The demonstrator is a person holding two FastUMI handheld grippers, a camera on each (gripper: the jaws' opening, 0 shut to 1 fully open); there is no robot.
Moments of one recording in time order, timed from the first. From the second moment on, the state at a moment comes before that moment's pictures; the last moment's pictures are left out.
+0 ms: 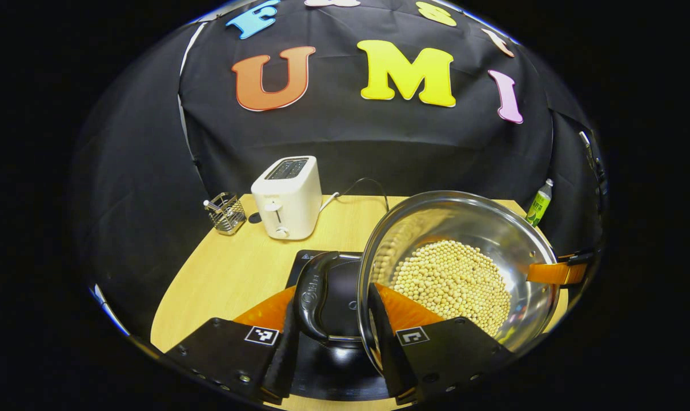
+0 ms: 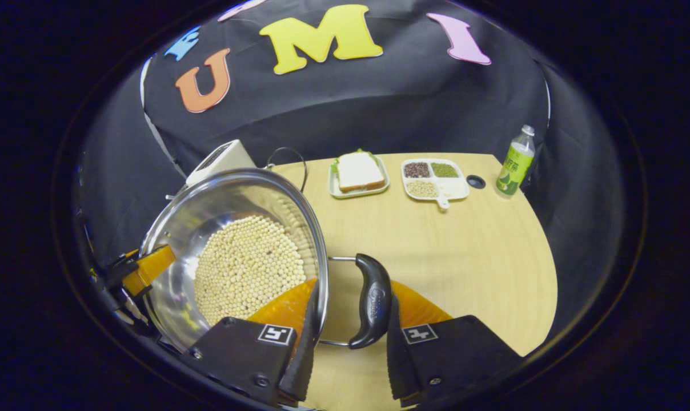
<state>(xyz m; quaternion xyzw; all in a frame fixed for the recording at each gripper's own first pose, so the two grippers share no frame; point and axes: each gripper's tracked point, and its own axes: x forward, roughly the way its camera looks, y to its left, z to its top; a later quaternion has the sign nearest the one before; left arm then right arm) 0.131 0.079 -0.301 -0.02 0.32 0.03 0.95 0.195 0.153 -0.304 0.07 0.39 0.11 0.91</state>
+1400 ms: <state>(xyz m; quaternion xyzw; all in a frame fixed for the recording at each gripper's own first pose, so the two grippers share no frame) 0.150 0.168 -0.394 -0.05 0.35 0.00 0.93 0.204 0.255 -0.361 0.05 0.41 0.07 0.91</state>
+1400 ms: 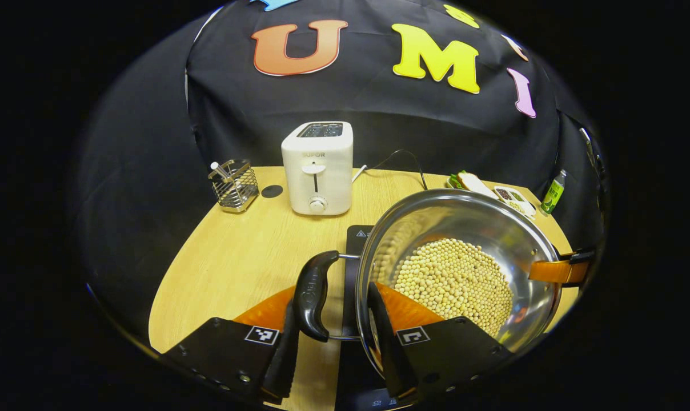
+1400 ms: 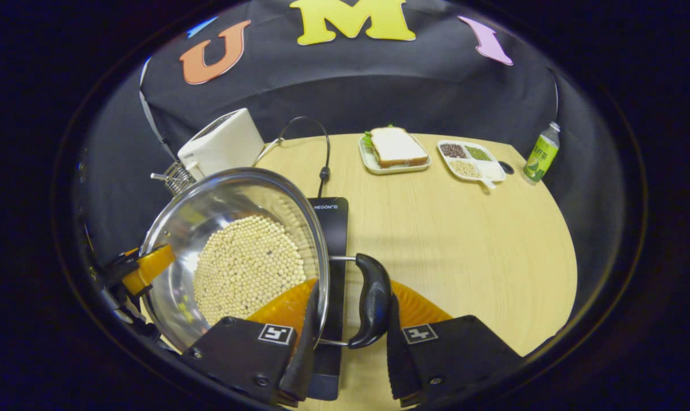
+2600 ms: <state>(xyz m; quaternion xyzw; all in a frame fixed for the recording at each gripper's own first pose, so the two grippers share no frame) 0.137 0.180 -0.357 -0.01 0.29 0.02 0.96 0.197 0.237 -0.337 0.04 0.35 0.07 0.93</state>
